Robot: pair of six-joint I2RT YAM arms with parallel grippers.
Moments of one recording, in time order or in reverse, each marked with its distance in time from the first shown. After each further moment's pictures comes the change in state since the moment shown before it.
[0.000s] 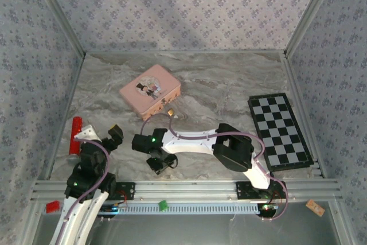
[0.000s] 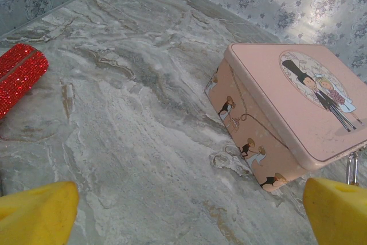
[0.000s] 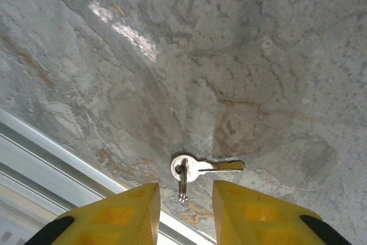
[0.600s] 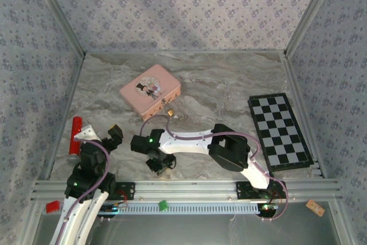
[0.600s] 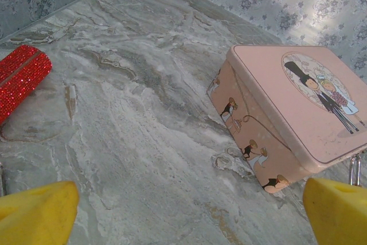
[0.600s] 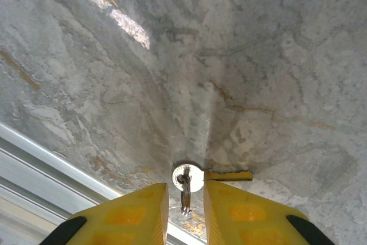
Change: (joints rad) left arm 0.000 0.000 0.000 0.000 -0.007 0.000; right arm 0.001 0.047 0.035 -0.028 -0.016 -0.010
